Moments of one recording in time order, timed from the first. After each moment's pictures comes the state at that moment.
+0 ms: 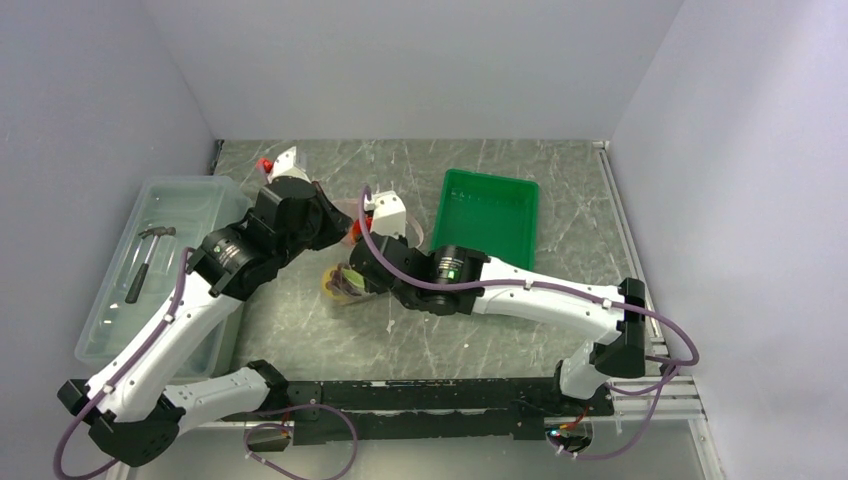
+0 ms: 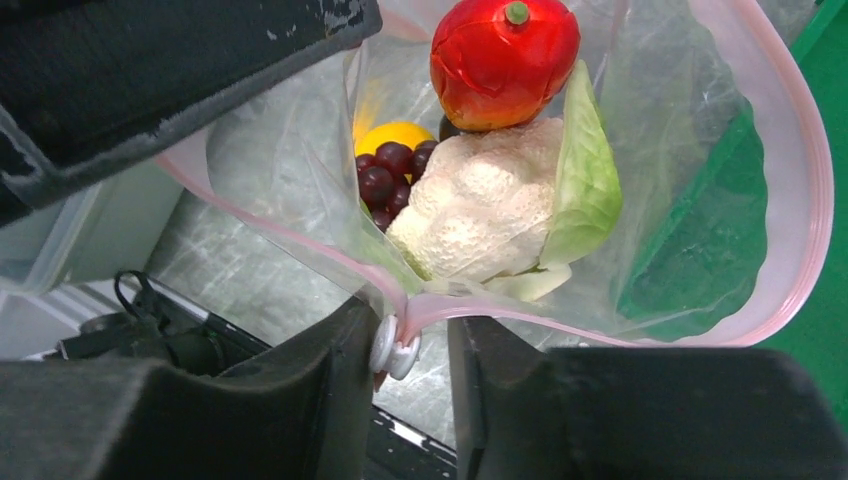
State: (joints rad) left arm -0.68 1.05 1.34 -0.83 -0.29 -0.88; right arm 1.31 1.60 1.63 -0.74 0.60 0.70
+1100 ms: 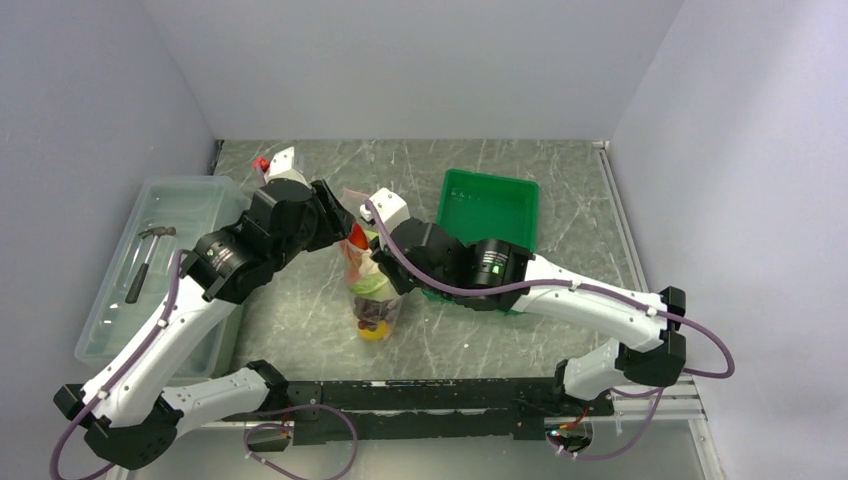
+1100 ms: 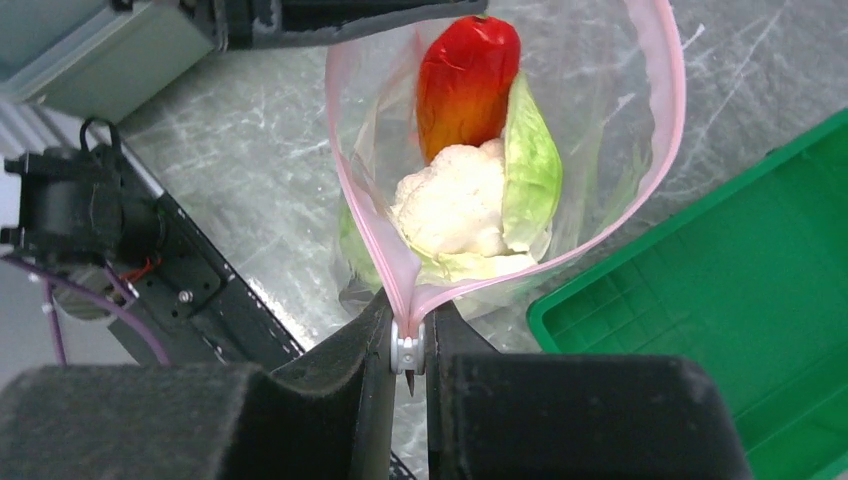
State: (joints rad) left arm -0.68 1.03 1.34 -0.86 -0.33 -0.80; right arm 1.27 1.45 1.59 -0.72 0.39 0.29
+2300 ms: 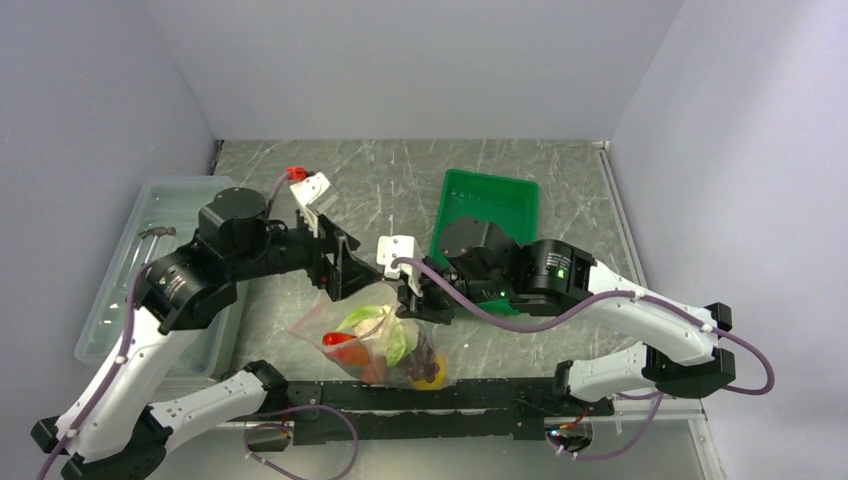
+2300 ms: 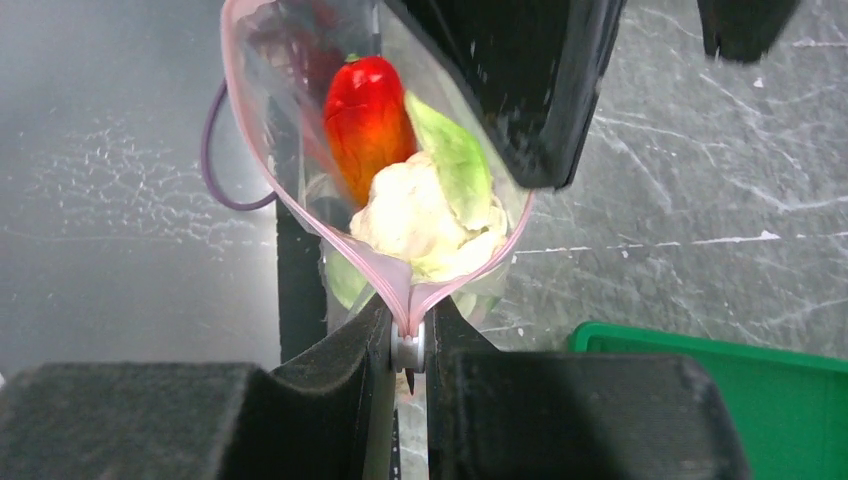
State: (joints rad) left arm -0.68 0.91 1.42 -0.84 0.40 -0.22; right arm 1.27 1.27 1.58 -0.87 -0.18 -0.14
